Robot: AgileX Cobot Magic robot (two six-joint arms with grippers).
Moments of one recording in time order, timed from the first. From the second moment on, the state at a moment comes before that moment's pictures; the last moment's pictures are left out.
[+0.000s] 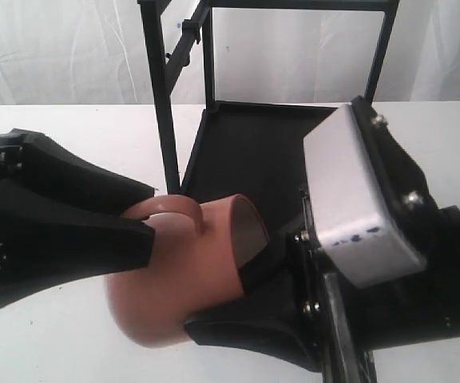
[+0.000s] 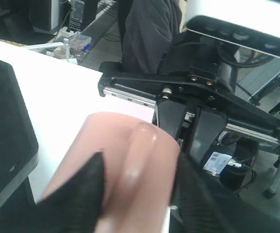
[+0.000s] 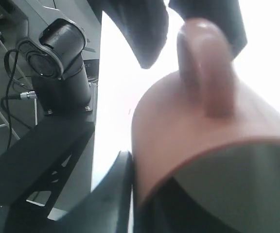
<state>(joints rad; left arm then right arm) -0.30 0.93 -0.70 -1.39 1.05 1.40 0.67 1.03 -0.69 1.24 0.82 -1.48</state>
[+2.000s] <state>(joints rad) -0.30 0.75 -0.70 -0.67 0.75 0.78 0.66 1.31 -0.69 -0.01 0.86 -0.28</state>
